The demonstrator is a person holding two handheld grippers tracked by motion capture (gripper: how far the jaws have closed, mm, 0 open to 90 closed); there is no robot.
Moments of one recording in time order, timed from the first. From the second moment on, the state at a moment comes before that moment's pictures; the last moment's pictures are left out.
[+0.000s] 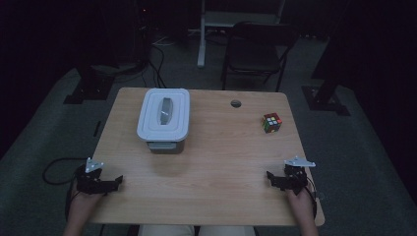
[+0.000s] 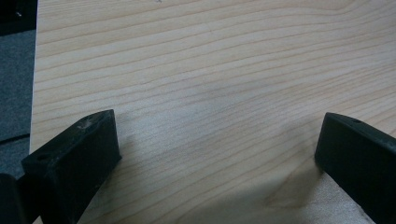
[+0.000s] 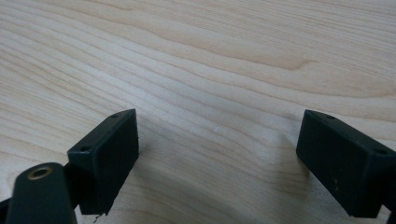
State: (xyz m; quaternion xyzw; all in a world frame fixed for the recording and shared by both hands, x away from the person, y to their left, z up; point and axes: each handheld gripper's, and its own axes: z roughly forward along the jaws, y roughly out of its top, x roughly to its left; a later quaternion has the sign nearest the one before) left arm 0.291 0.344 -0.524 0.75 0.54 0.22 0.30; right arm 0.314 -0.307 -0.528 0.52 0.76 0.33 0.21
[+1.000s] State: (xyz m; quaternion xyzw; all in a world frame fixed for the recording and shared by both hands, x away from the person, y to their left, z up) left arm 0.302 0.335 -0.519 0.76 0.54 0.21 0.30; right arm 0.322 -0.283 -0.525 0.53 0.75 0.32 0.23
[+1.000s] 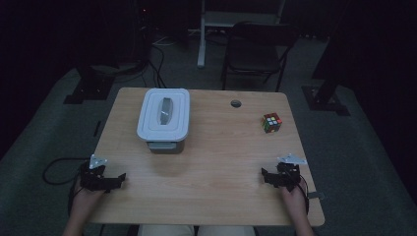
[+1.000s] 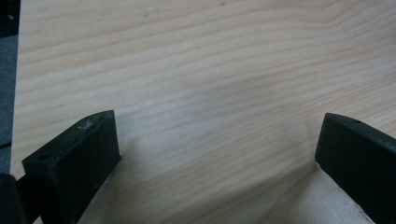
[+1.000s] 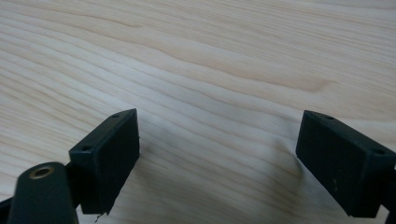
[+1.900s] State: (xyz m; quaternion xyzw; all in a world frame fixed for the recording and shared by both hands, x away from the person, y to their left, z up) left arm 0.337 0.320 -0.504 0.77 0.52 0.18 0.33; right arm 0.366 -0.207 -0.509 0.47 0.78 0.36 0.20
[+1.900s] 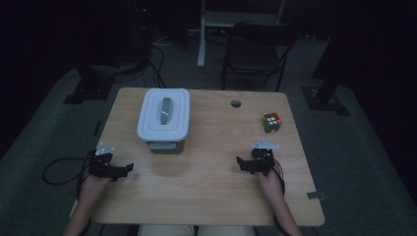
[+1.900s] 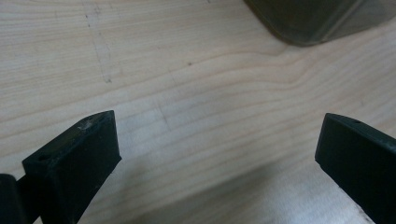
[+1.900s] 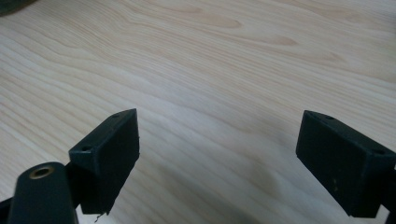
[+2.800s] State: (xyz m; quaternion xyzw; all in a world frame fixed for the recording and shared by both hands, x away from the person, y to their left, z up) left arm 0.393 0.316 -0.500 0.77 0.50 0.16 0.36; right arm 0.426 -0.119 -0.512 0.44 0.79 0.40 0.17
